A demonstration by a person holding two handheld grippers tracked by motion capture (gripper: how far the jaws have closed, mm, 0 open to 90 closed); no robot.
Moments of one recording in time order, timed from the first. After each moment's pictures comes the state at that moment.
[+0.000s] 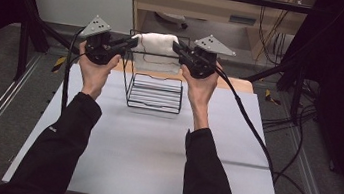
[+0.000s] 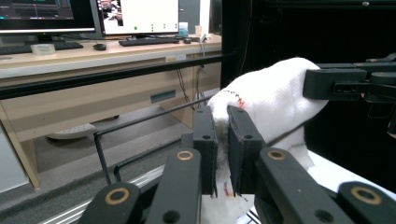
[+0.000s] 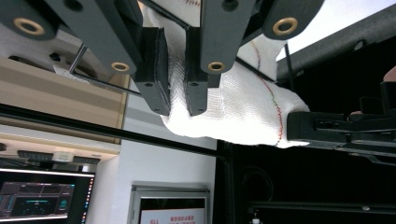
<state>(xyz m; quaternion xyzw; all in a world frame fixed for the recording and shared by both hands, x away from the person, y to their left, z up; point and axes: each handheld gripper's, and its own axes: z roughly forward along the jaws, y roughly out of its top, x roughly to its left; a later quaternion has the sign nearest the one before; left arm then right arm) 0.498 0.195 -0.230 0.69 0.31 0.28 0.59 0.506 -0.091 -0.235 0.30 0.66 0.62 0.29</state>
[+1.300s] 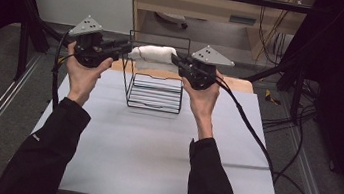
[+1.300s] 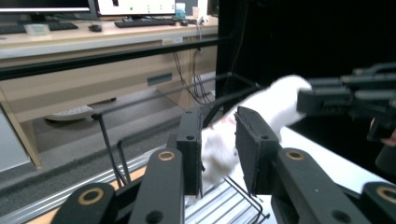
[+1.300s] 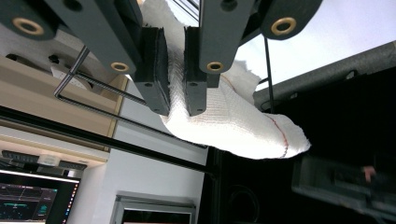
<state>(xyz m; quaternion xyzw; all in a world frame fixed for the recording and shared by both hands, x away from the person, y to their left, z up) 0.472 0.206 -0.207 0.70 0.34 0.25 0.57 0.485 -0.095 -0.248 0.27 0.70 0.59 0.29</state>
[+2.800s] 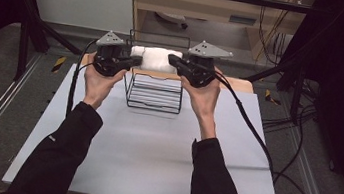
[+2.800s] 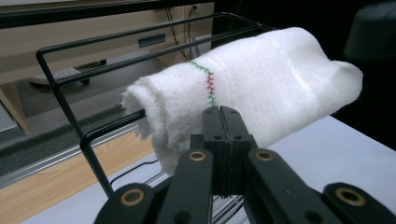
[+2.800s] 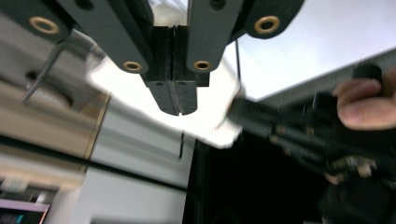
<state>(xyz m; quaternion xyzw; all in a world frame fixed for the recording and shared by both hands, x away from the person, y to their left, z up) 0.493 0.176 -0.253 0.75 0.35 0.21 0.52 0.479 -0.086 -0.233 0.27 0.74 0.56 0.24</state>
